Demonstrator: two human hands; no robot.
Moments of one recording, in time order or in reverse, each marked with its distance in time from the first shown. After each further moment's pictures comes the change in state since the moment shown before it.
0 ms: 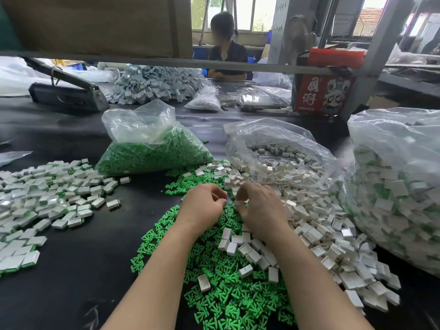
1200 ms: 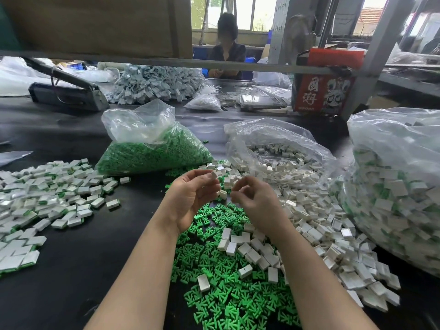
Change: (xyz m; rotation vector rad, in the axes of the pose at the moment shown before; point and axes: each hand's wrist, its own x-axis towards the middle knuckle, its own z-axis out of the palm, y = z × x) left_hand 0.002 -0.006 -0.028 -1.263 -0.126 -0.207; right_hand -0.002 -0.003 -0.010 0.666 -0.077 0.048
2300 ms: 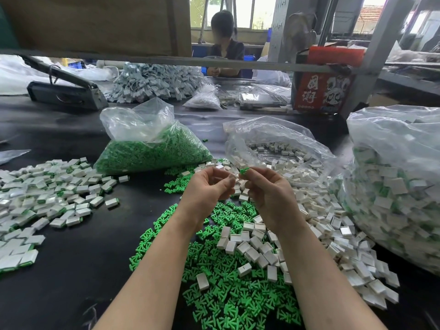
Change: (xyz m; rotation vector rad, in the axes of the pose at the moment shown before) left_hand -0.001 -0.014 0.030 0.390 -0.026 0.169; right_hand 0.002 -0.006 -0.015 1.017 0.107 0.178
